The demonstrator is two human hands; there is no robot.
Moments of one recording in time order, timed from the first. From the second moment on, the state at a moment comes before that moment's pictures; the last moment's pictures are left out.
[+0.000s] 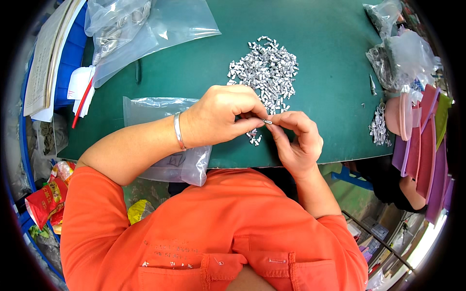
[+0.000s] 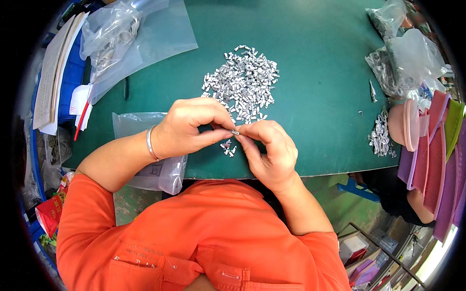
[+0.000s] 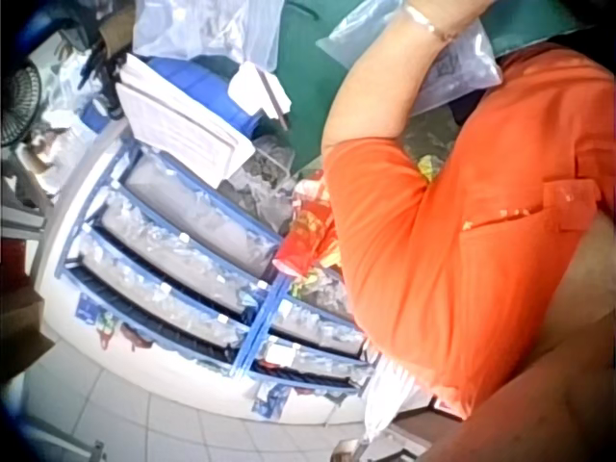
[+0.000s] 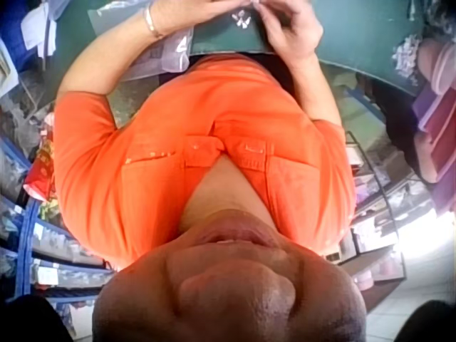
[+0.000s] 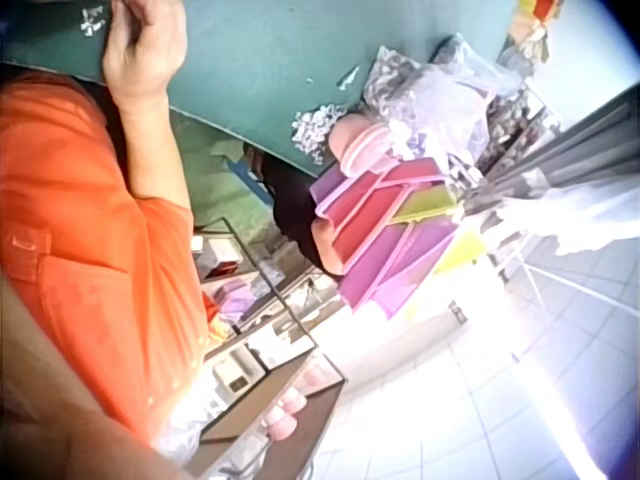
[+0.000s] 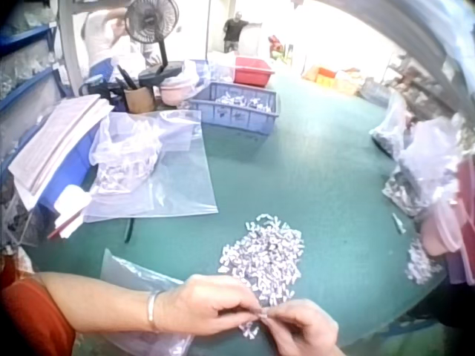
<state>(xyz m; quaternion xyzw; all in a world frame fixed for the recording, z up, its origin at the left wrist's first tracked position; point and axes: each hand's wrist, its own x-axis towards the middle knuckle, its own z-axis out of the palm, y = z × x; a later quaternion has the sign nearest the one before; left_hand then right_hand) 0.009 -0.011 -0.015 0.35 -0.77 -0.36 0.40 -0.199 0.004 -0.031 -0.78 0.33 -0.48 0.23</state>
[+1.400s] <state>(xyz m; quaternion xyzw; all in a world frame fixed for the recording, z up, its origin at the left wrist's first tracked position) 0.009 -0.011 -0.017 0.33 -0.78 -0.35 0.40 -0.201 0.002 -0.026 -0.73 0.32 -0.48 0.35</state>
